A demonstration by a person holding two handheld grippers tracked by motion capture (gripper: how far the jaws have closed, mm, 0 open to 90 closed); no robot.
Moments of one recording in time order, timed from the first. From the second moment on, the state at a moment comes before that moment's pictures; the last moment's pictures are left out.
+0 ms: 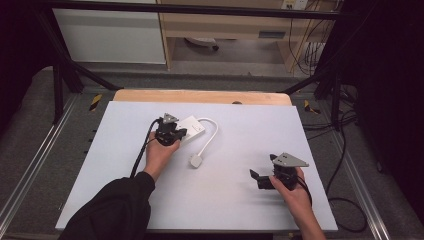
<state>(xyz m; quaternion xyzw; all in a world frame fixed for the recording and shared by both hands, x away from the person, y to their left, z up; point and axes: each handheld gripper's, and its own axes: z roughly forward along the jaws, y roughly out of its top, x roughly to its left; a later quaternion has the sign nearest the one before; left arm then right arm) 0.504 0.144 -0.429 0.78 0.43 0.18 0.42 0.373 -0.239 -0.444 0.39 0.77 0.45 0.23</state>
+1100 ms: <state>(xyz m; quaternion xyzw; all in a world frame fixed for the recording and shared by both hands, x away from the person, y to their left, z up) 0.506 0.141 -0.425 0.75 0.42 0.20 0.47 0.374 -0.238 -0.444 0.39 0.77 0.45 0.23</state>
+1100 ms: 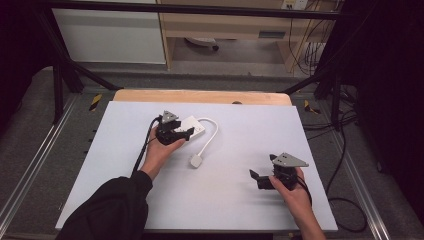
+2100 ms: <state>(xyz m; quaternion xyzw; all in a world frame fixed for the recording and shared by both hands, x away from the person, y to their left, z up) 0.503 0.142 -0.406 0.73 0.43 0.21 0.50 0.374 -0.238 -0.444 0.39 0.76 0.46 0.23</state>
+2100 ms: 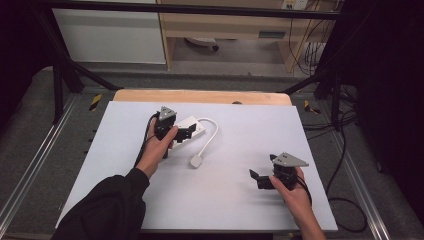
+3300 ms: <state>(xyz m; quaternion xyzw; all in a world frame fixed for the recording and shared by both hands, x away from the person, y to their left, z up) 0.465 0.169 -0.360 0.72 0.39 0.20 0.54 0.374 -0.238 -0.444 0.39 0.76 0.46 0.23</state>
